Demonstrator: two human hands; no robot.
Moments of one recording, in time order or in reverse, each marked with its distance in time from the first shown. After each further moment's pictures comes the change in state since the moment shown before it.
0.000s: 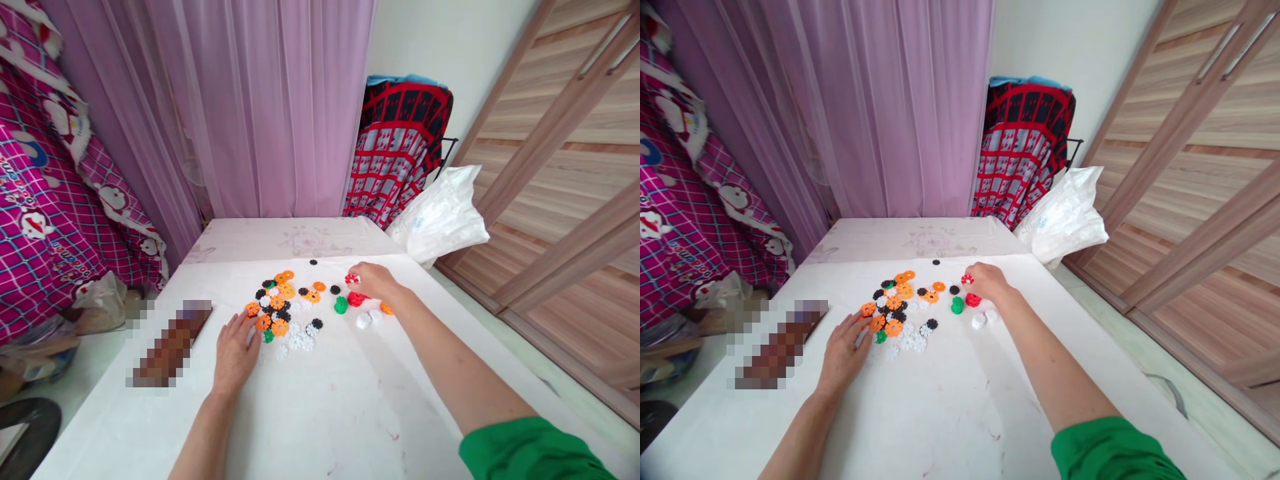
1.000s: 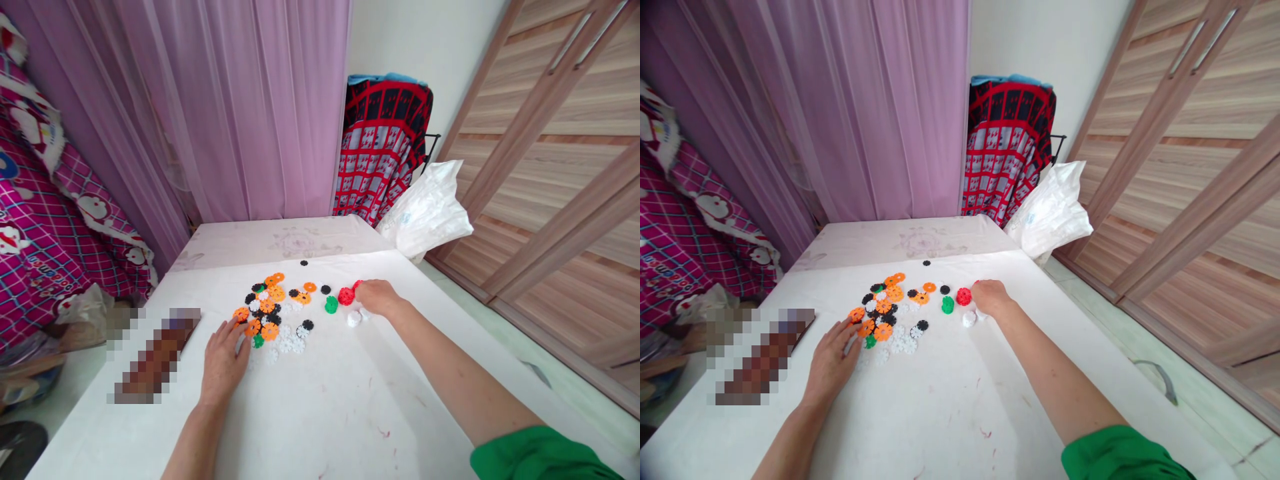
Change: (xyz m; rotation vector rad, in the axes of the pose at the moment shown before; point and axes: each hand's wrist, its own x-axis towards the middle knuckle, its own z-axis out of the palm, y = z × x) left_hand 0.001 -0.011 0.007 0.062 0.019 0.058; right_hand -0.025 0.017 0.023 -0.160 -0.248 0.087
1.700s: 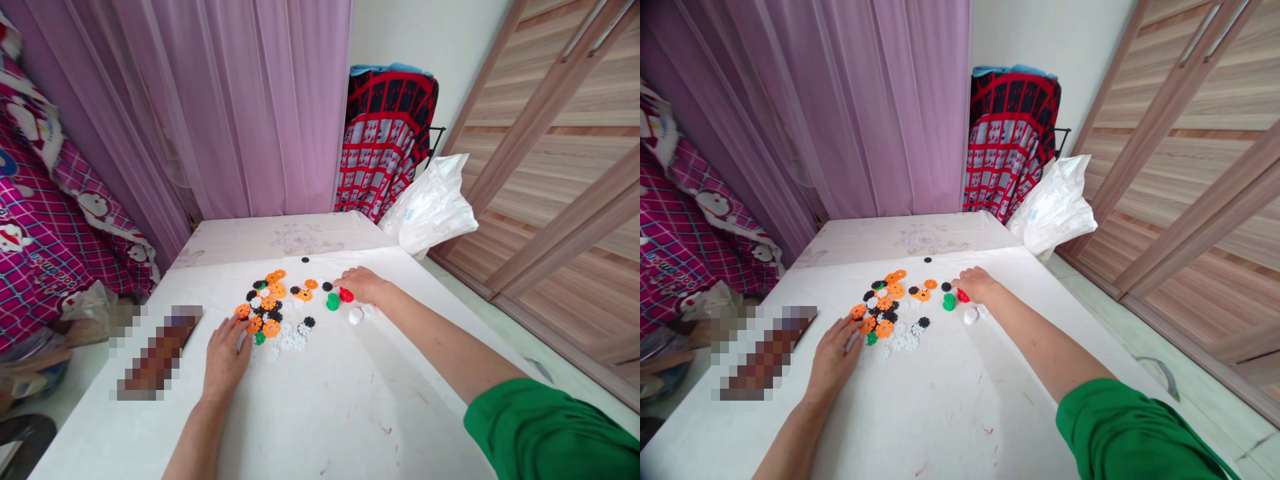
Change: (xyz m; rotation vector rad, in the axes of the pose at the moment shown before) left_hand 0.000 0.002 -0.003 -0.020 -0.020 -0.020; right_hand 0.033 -0.007 -0.006 -0.154 0.066 -0.393
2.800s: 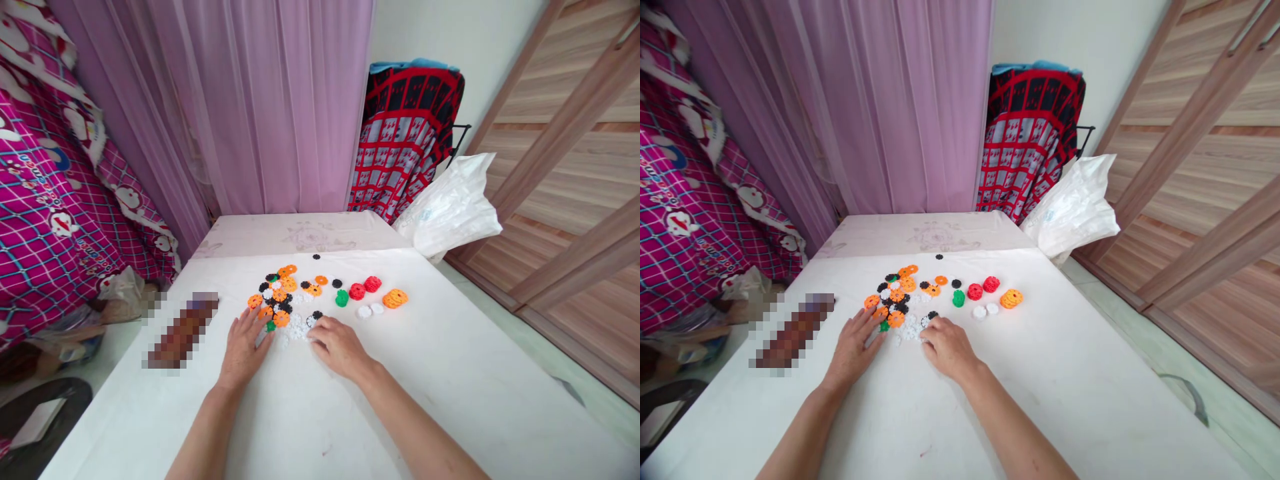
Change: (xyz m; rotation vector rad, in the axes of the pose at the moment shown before) left_hand -0.015 0.018 -0.009 0.030 -0.090 0.114; right_hand -0.047 -0.148 0.044 0.617 0.461 -0.054
